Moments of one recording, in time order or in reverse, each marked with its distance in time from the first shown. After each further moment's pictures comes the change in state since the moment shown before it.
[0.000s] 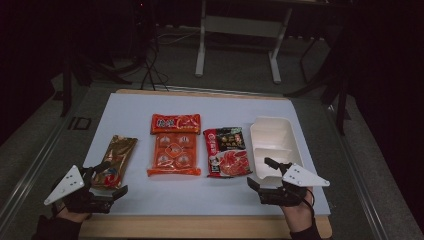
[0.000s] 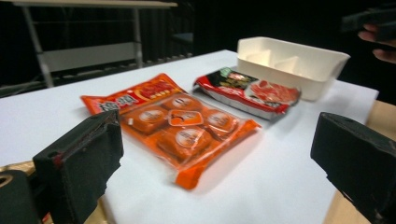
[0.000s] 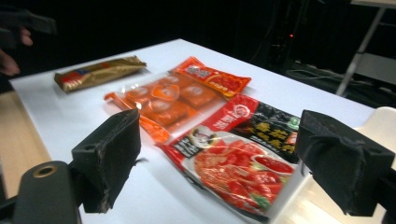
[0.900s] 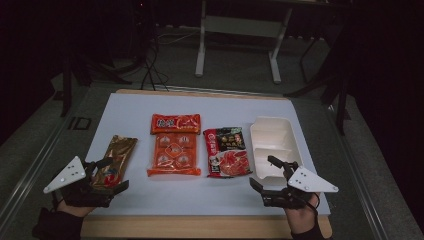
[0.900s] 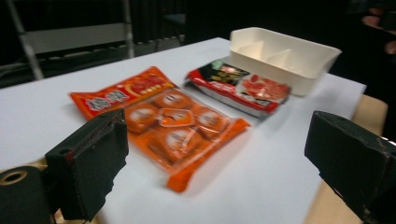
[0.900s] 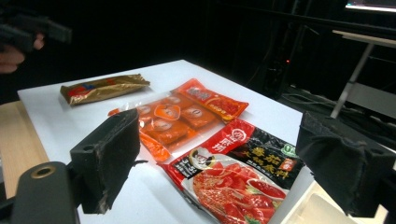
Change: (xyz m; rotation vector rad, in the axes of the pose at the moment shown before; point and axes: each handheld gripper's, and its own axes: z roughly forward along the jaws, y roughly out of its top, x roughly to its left) left arm 0.004 0.034 0.003 0.079 -0.011 -0.024; right arm 0.007 0.013 -0.013 -0.079 0.017 -0.070
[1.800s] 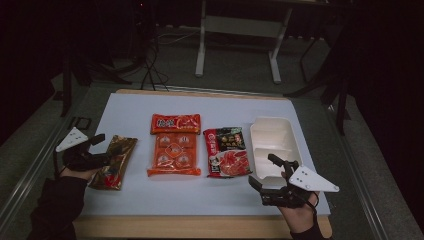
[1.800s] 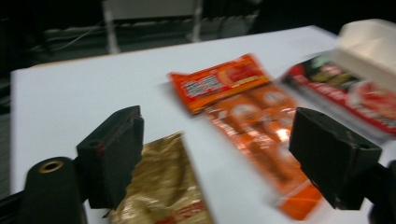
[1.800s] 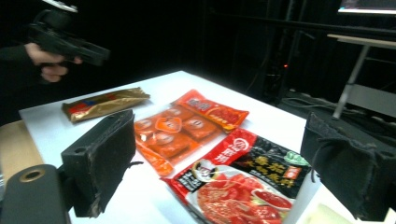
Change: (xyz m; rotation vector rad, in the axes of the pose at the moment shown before) left arm 0.081 0.003 0.037 0.120 0.271 -0.129; right arm 0.003 0.004 0.002 -0.039 -0.016 0.049
